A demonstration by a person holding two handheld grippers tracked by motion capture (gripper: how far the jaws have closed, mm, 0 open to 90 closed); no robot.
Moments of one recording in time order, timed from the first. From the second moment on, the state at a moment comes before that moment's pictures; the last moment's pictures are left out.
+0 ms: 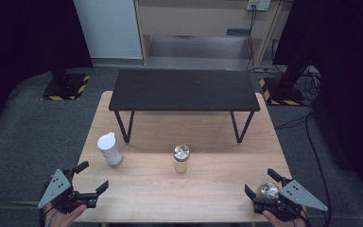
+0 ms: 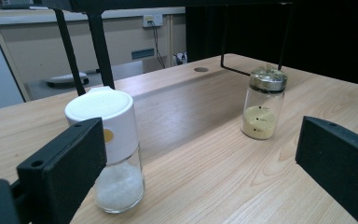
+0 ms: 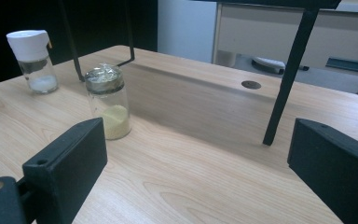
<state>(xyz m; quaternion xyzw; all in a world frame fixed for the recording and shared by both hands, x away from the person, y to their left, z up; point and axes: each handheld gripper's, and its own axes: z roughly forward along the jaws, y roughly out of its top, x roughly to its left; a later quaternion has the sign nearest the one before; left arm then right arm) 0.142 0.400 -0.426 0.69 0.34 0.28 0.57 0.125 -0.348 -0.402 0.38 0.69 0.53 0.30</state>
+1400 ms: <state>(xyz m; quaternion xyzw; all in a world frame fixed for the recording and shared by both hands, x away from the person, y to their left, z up) 0.134 0.402 -0.399 0.69 0.35 0.28 0.56 0.125 -0.348 -0.401 0.38 0.69 0.53 0.29</state>
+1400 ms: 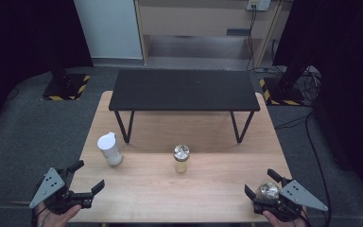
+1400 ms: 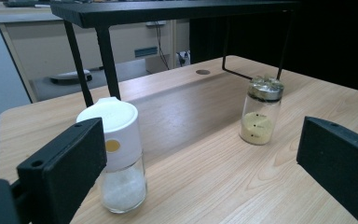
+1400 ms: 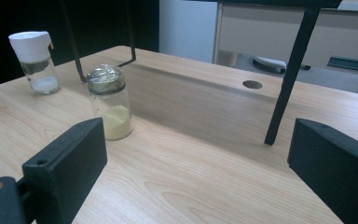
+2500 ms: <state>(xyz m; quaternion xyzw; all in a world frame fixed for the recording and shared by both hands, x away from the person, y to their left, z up) 0.163 0.408 -0.365 0.71 0.38 0.28 0.53 0.125 -0.349 -0.401 0.38 0.69 0.54 0.29</state>
